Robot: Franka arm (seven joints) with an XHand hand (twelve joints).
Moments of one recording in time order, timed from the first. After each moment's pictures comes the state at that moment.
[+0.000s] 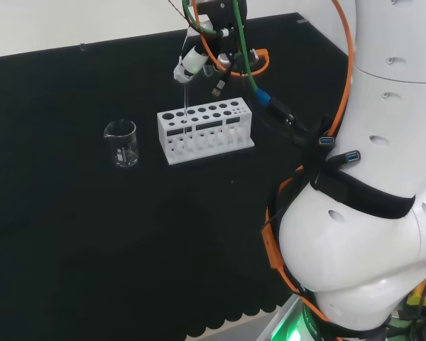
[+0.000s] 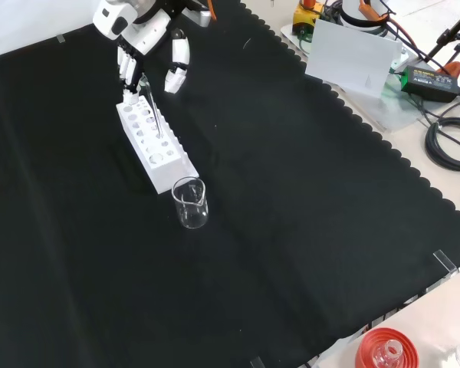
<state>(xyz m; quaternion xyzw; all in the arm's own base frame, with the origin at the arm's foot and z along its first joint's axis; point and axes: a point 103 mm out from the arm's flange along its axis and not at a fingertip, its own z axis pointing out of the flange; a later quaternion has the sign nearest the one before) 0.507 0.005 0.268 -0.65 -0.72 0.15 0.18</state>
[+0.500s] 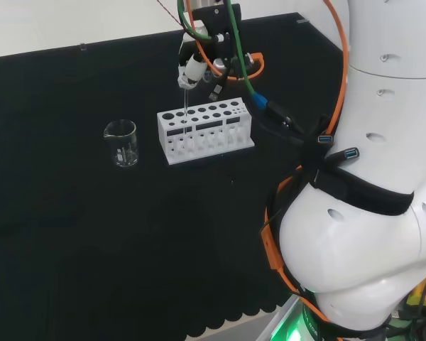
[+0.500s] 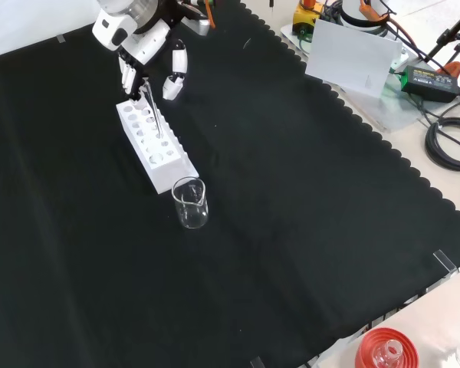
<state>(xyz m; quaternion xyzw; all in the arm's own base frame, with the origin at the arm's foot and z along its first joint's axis) 0.516 0.012 0.255 -0.65 -0.72 0.16 0.17</state>
